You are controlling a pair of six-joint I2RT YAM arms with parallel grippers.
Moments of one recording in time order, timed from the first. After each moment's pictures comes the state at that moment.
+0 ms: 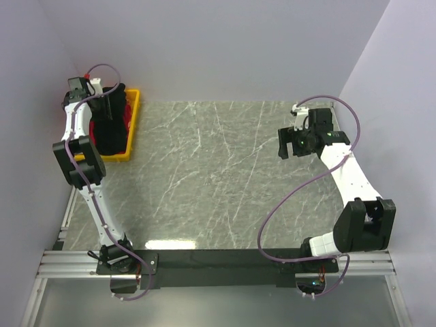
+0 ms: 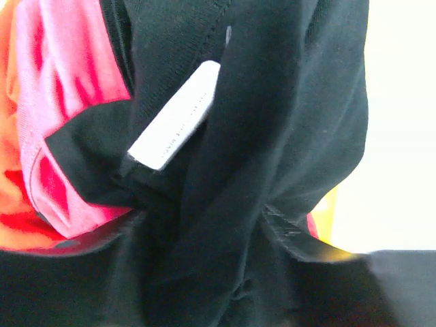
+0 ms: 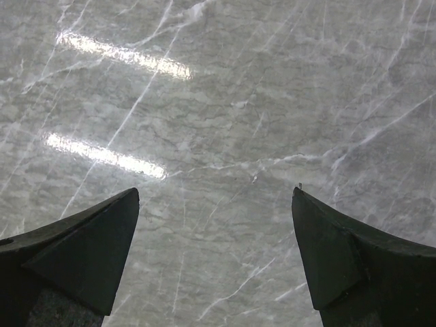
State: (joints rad) left arm 0.32 2.29 2.13 -0.67 0.18 0.13; right arm 0.03 1.41 1.20 -0.68 -0.19 -0.14
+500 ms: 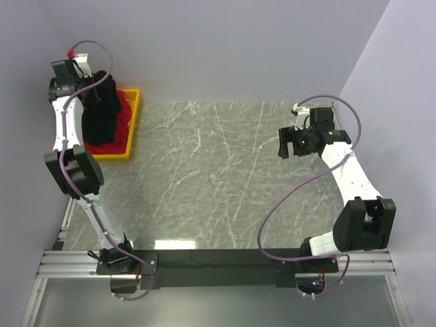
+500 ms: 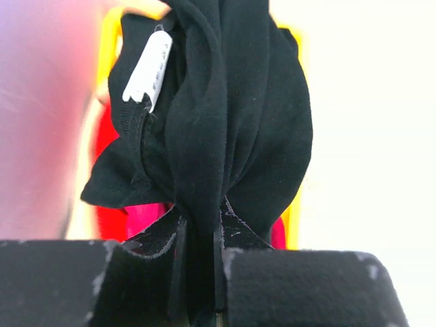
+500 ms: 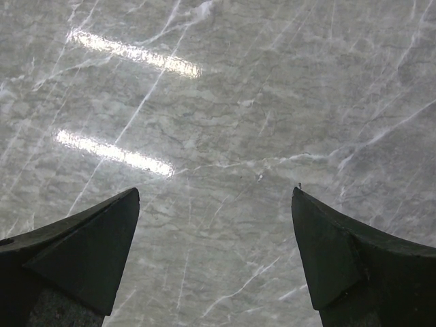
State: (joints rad) left arm 0.31 2.10 2.12 -0.64 0.17 0.12; right arm 0.02 1.42 1.21 -0.70 -0.23 -0.14
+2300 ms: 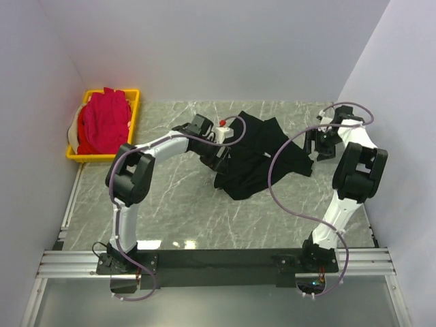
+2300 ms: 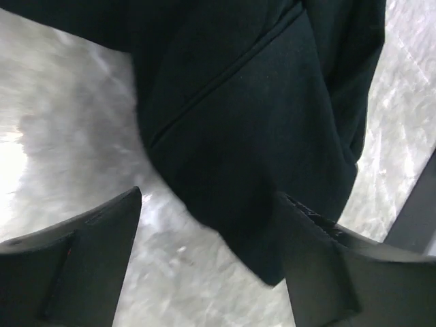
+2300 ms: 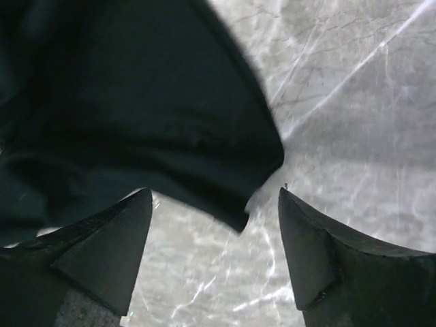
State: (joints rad) left arm -0.53 2.04 1.53 -0.51 0.60 0.10; right arm -0.30 1.97 1.55 -0.89 -0.35 -0.20
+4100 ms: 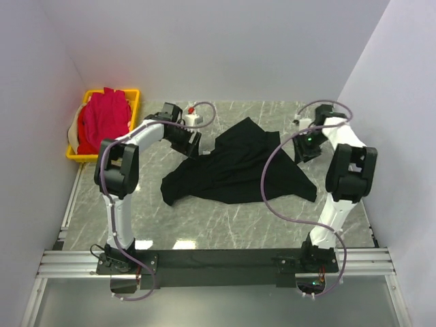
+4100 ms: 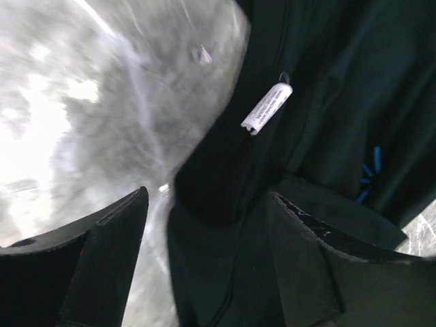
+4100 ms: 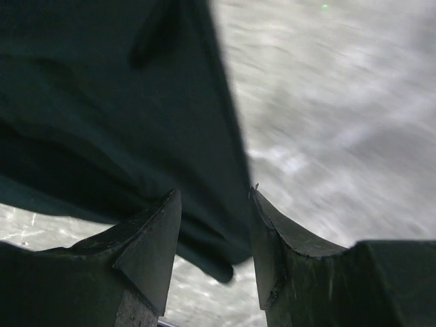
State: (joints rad) left arm -0.27 2.04 1.59 -0.62 0.49 0.22; right arm -0.18 1.93 1.55 -0.99 -0.29 -0.43
